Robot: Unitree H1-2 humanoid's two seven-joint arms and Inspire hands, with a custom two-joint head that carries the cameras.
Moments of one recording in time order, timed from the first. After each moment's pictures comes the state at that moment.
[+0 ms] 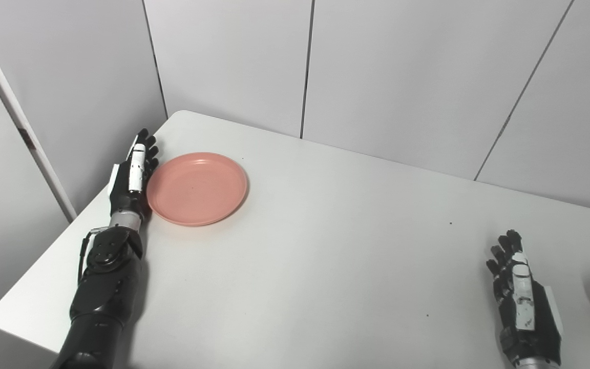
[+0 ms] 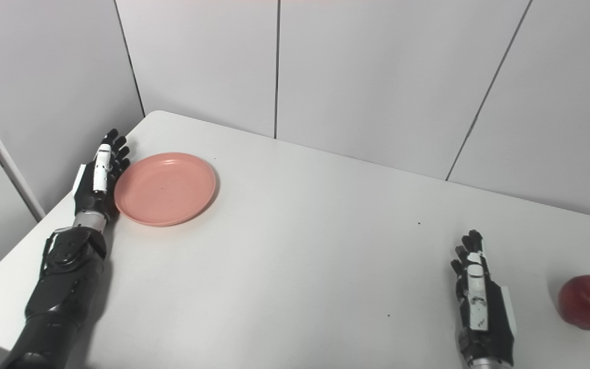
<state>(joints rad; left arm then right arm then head) -0.37 0.35 0.34 0.53 -0.32 -0.13 -0.04 -0.13 -0.08 -0.04 0.02 0.14 0.01 0.12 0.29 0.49</state>
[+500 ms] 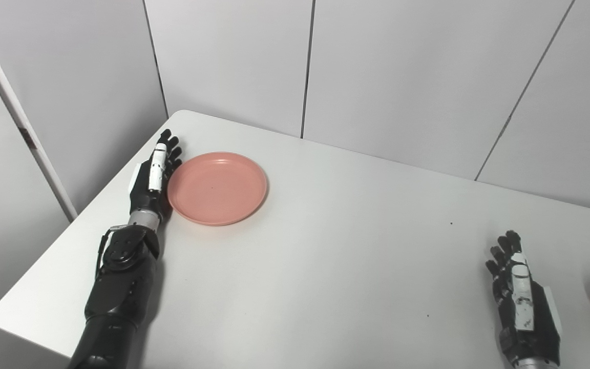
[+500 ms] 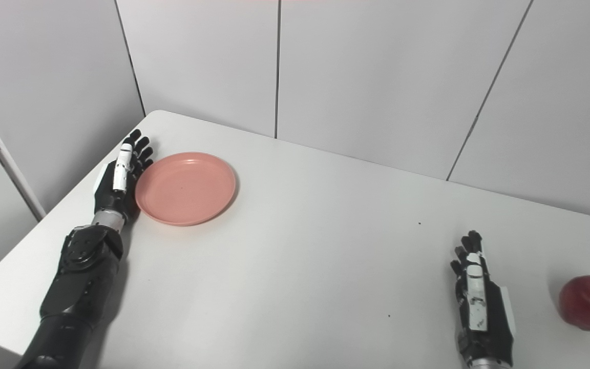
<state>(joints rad) -0.38 0.30 0.31 0.46 -0.33 -0.05 -0.04 -0.13 -0.08 -0.03 0.02 0.14 0.01 0.12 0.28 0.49</state>
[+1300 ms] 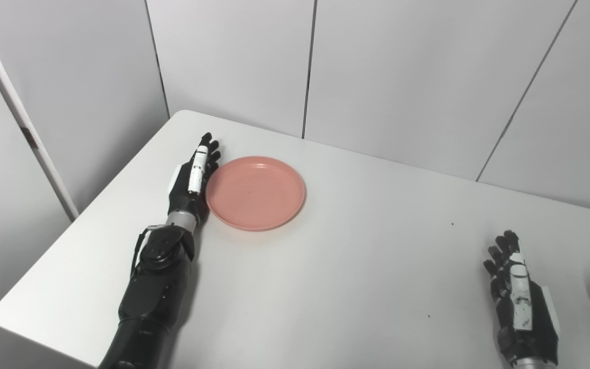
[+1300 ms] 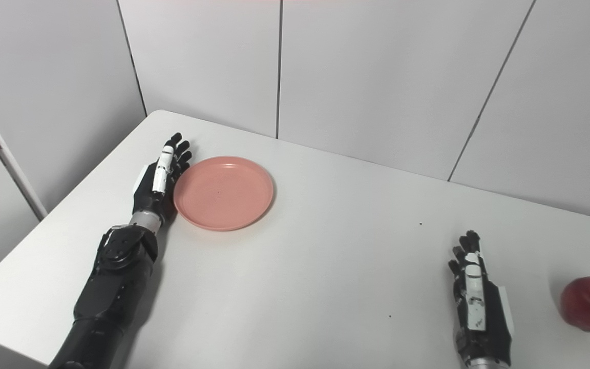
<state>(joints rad) -0.39 0.21 0.23 0.38 -0.27 0.02 0.00 -0.13 -0.07 -0.03 0.02 0.14 0.01 0.12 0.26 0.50</state>
